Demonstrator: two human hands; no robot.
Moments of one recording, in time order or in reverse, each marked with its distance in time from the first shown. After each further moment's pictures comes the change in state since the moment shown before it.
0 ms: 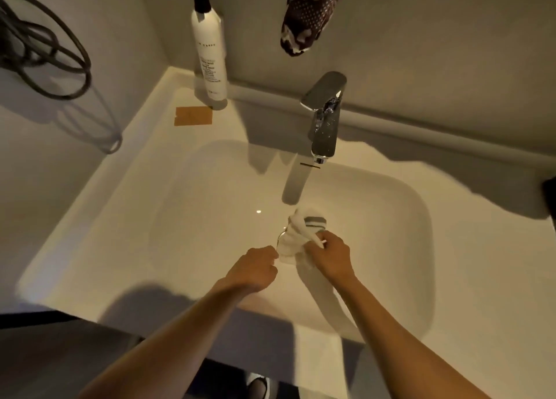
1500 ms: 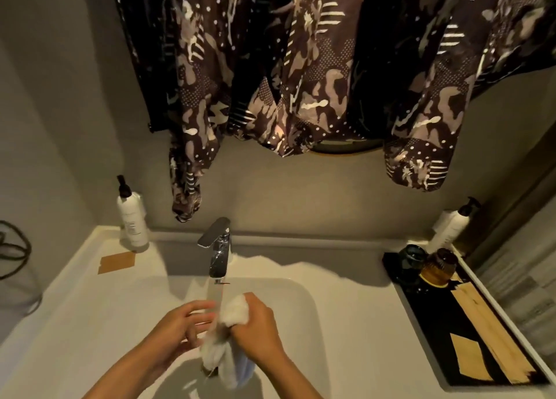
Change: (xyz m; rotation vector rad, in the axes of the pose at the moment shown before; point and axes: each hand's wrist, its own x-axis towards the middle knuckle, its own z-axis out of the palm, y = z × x) left_hand -0.108 0.134 -0.129 -0.955 -0.042 -0.043; right_hand -0.100 -0.109 -0.129 0.173 0.111 -0.172
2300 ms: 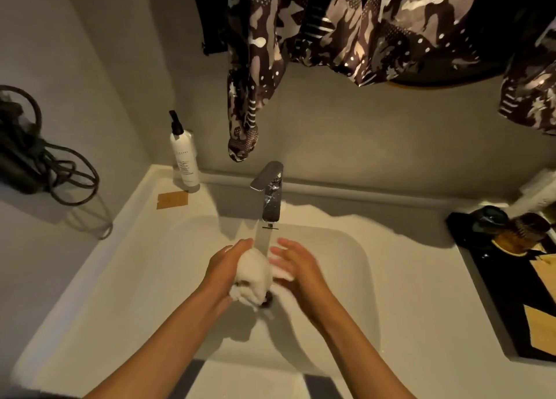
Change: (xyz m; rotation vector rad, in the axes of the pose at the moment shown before) left_hand 0.022 -0.017 -0.004 -0.280 0.297 0.070; right_hand -0.001 -0.004 0.021 0.662 -0.158 0.146
